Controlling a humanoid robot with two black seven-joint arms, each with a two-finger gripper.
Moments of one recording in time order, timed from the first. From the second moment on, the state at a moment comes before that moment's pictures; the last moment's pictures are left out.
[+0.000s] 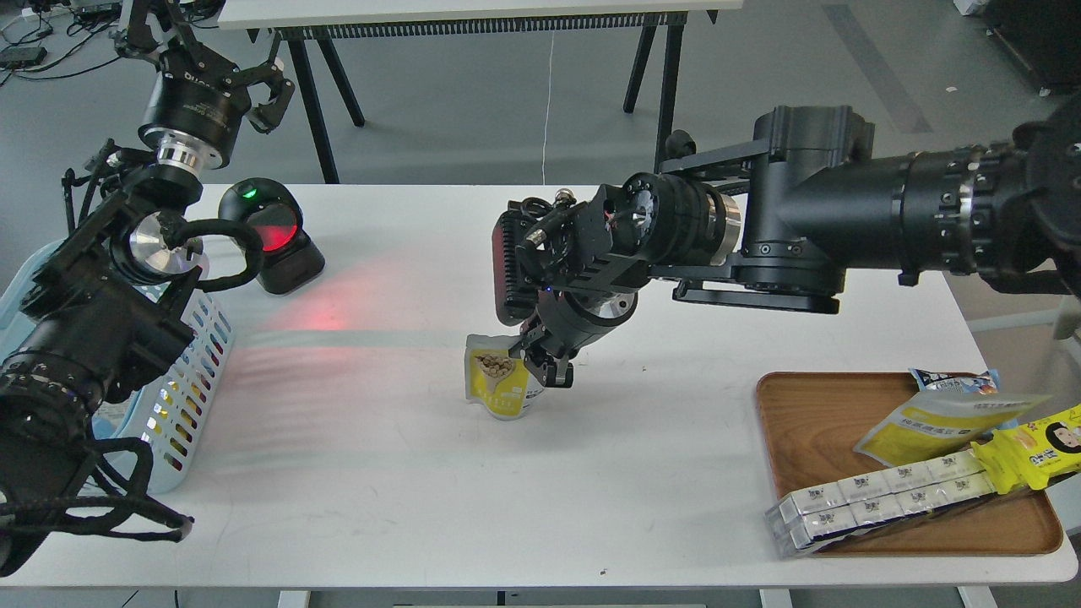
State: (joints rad) left arm -0.90 0.24 -1.02 -0.44 0.17 -0.49 -0.37; right arm 1.72 0.00 -0.55 1.11 -1.77 0.28 0.44
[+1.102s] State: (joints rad) left arm -1.04 0.39 -0.90 -0.59 0.28 -0.49 -0.30; right arm 1.48 -0.67 0.09 1.31 -1.11 0.25 0.44
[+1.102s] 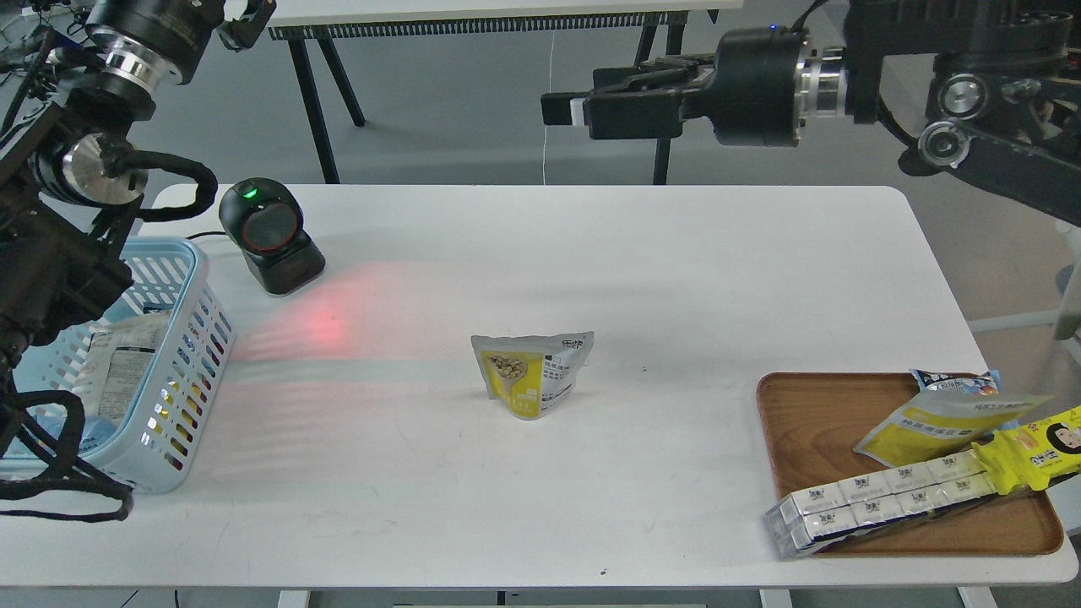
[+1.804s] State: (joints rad) left arm -1.14 0.62 -0.75 -1.24 1.17 -0.49 -0.31; right arm 1.03 -0.52 0.56 0.75 0.02 0.44 0.42
